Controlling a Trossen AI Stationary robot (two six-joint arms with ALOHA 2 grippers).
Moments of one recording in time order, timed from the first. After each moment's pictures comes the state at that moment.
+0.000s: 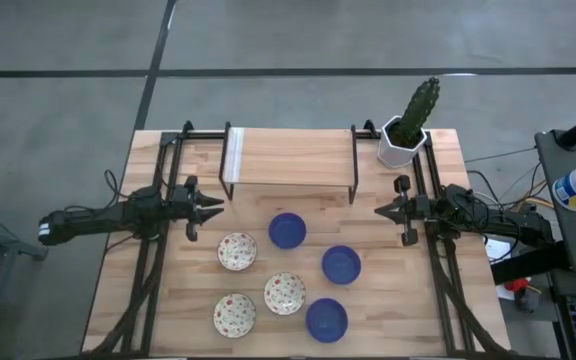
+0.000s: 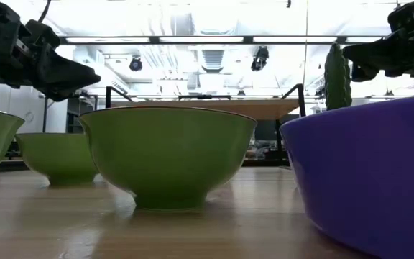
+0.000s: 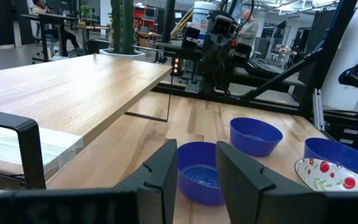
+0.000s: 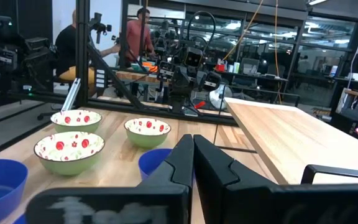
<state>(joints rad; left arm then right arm) 0.14 0.11 0.01 0.02 0.02 -0.13 -0.15 0.00 0.01 0.08 -0.21 -0.08</state>
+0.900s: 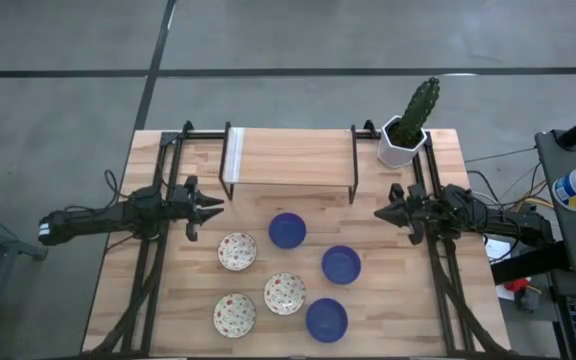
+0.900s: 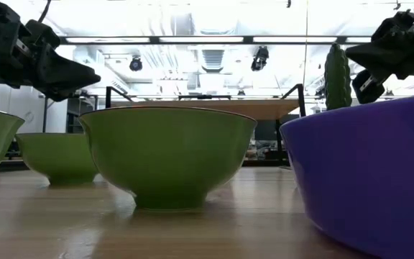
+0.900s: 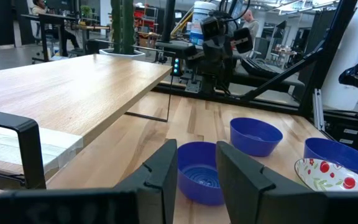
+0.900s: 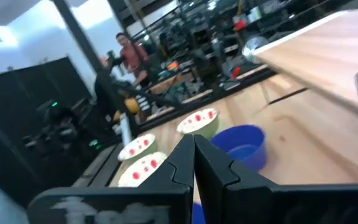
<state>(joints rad) 0.14 0.11 0.01 0.02 0.02 -0.14 -0.15 0.01 0.01 0.06 -0.27 0.52</state>
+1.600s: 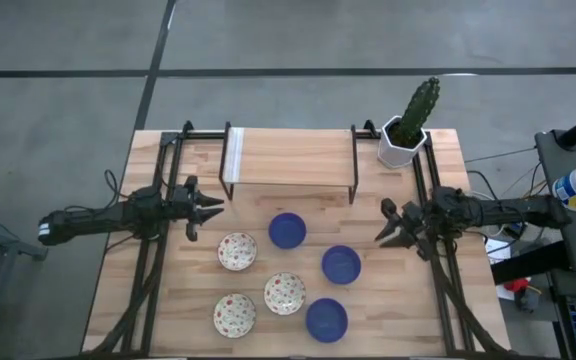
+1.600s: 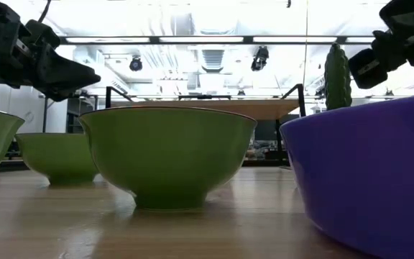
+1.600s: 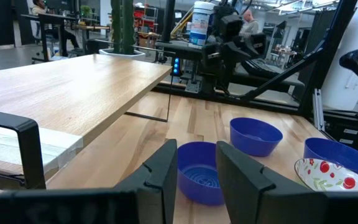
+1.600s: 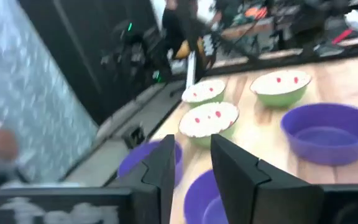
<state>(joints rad) 0.14 0.11 0.01 0.02 0.02 -0.13 0.02 0.34 0.11 0.15 -0.49 0.29</state>
